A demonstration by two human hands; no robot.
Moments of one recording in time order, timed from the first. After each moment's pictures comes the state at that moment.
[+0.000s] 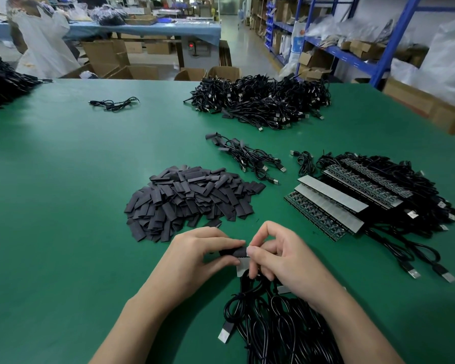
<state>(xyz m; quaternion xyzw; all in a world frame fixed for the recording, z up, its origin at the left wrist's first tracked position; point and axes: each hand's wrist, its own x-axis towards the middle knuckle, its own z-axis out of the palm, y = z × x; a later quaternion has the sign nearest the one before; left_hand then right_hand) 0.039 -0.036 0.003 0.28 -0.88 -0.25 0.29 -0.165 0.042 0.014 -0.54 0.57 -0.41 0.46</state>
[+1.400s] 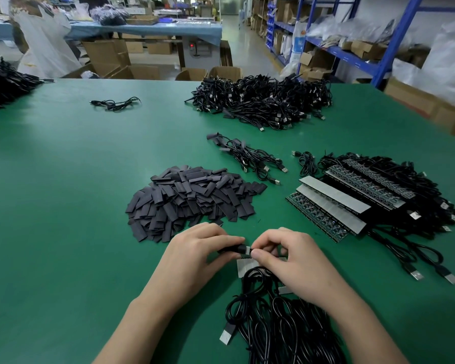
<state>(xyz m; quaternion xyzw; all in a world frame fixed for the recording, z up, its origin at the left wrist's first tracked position) 0.036 -0.037 -0.001 0.28 -0.89 -0.14 0.33 -0.175 0.043 0.011 -0.61 0.66 -0.34 0.28</state>
